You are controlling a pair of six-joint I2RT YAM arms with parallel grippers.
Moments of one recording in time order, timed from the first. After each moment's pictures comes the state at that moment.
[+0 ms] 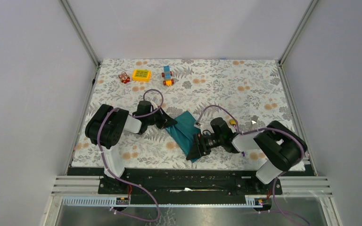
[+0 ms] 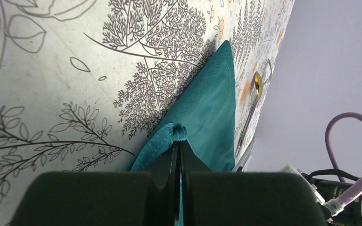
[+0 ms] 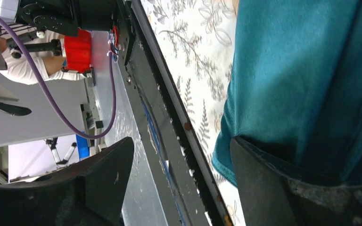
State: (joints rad) left arm -0.31 1.87 0.64 0.60 0.61 -1.03; right arm 0.70 1.65 0.47 0.47 -0.89 0.65
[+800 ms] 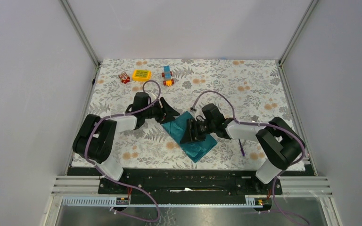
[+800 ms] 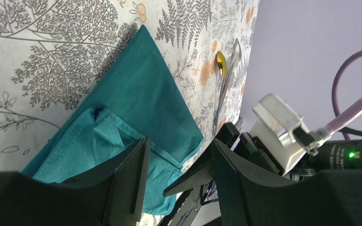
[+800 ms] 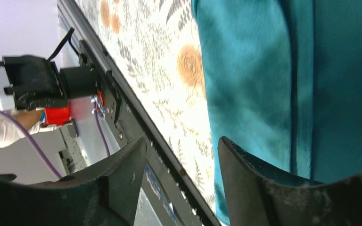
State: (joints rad) left arm -0.31 1.66 0.72 0.34 0.68 -0.98; right arm 0.70 1.61 0.72 0.11 -0.66 0.65
